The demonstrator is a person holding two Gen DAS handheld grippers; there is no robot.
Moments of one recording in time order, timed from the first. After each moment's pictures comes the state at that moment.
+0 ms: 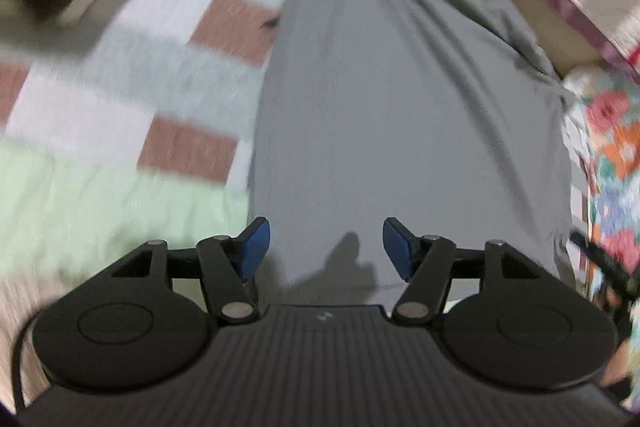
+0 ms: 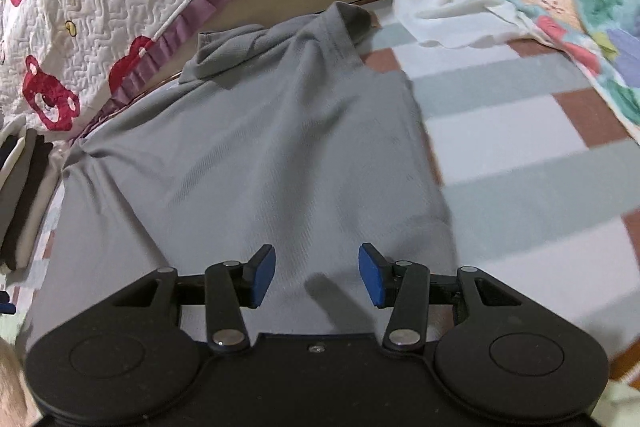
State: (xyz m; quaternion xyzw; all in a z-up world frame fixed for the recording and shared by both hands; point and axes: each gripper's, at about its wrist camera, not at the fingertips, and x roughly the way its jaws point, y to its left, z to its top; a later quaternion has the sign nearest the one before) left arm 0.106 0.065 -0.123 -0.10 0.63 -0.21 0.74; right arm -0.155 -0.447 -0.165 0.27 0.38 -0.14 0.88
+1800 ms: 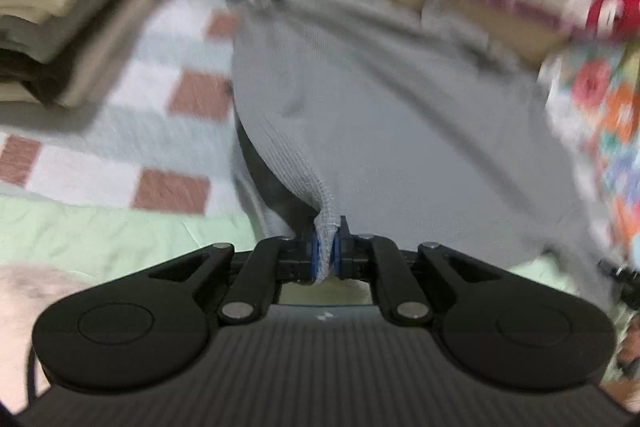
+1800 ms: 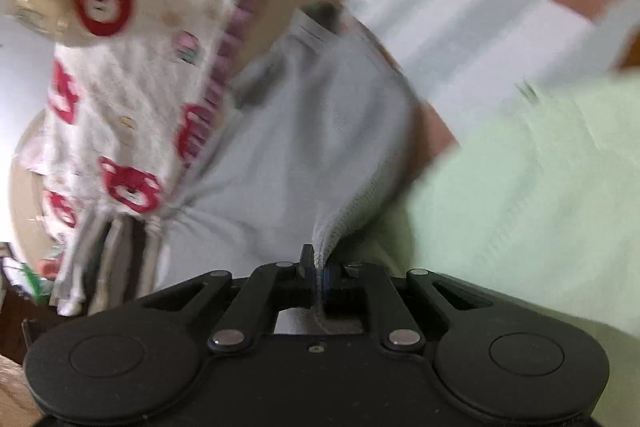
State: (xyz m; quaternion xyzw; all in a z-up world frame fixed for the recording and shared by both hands) left arm 0.037 0.054 -0.069 -0.04 0.47 -0.27 0.84; right arm -0.273 -0.434 -0.204 0.48 0.21 -0.08 0.85
